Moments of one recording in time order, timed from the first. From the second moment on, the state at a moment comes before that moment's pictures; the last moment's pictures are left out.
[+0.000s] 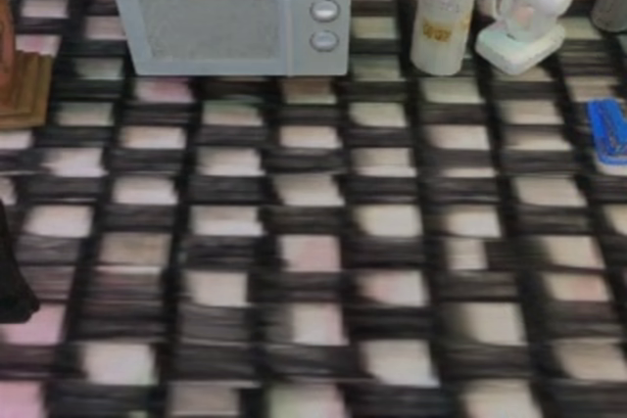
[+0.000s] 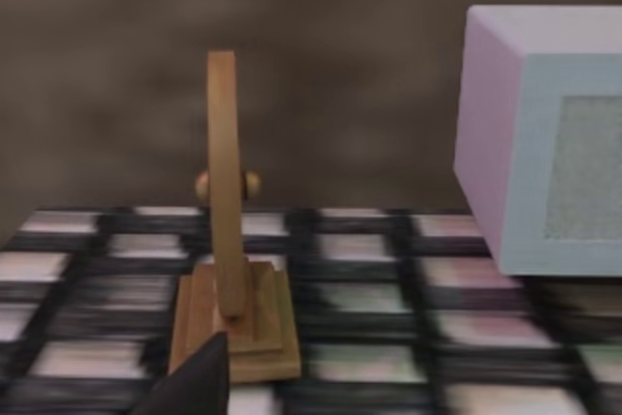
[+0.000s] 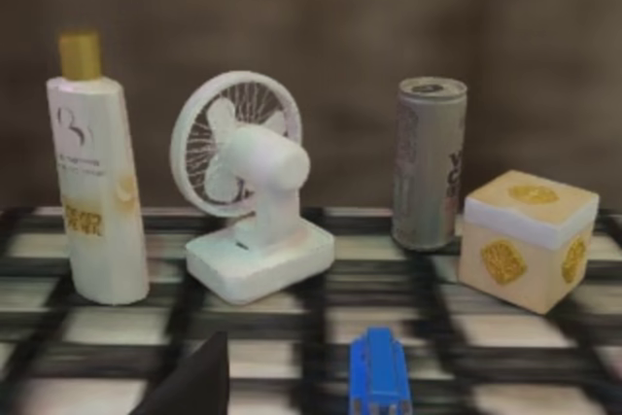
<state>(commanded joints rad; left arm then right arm) 0.00 0.00 0.00 0.00 0.00 0.00 0.00 0.00 0.00 0.00 0.00 0.00</state>
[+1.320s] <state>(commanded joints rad) -0.36 1.45 1.44 -0.90 -0.13 -0.25 0.00 0.00 0.00 0.00 0.00 0.00</state>
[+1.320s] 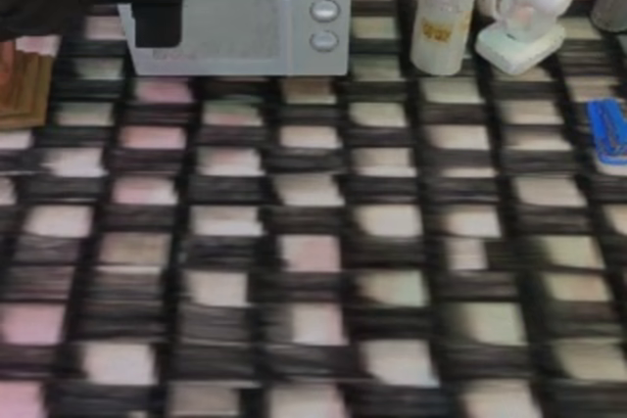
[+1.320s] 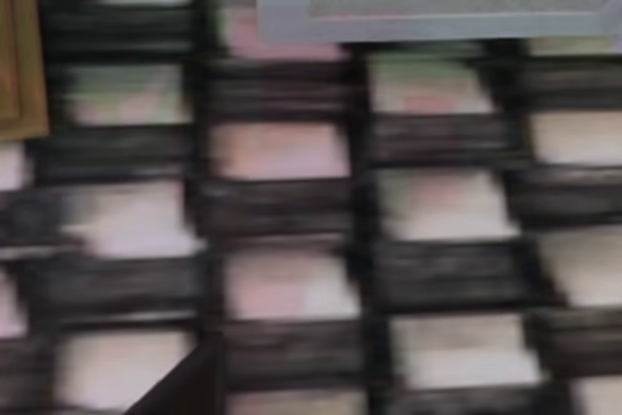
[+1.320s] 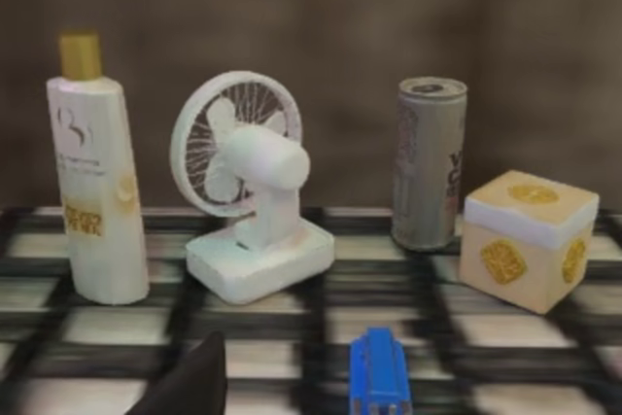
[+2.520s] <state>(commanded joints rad) -0.55 2.33 2.49 -1.27 -0.27 -0.50 0.00 0.00 0.00 0.00 0.00 0.00</state>
